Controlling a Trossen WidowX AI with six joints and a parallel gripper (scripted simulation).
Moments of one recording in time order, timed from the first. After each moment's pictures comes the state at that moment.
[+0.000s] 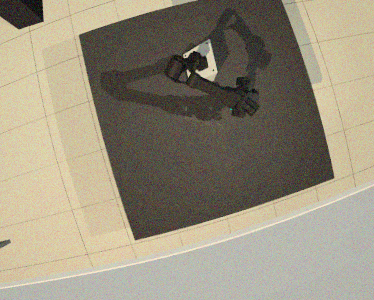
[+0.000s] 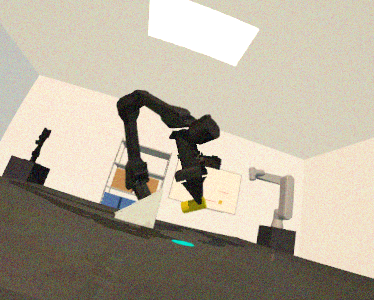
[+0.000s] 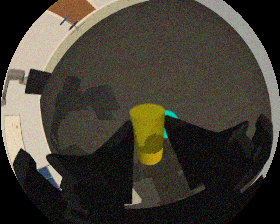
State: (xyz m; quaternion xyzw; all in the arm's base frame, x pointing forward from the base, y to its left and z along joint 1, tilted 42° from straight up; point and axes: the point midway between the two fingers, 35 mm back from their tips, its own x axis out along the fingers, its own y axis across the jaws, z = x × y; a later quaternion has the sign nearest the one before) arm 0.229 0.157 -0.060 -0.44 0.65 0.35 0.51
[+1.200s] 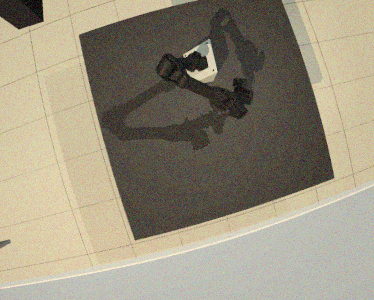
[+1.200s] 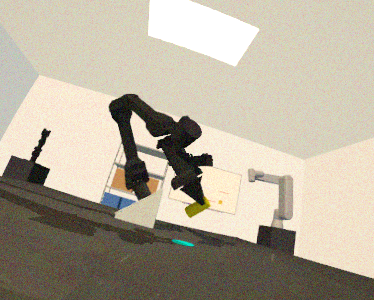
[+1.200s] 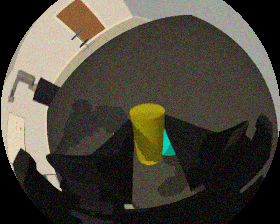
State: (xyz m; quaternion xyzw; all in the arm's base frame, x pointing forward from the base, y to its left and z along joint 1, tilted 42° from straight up) arm 0.230 0.155 -0.063 -0.38 0.59 0.42 0.58
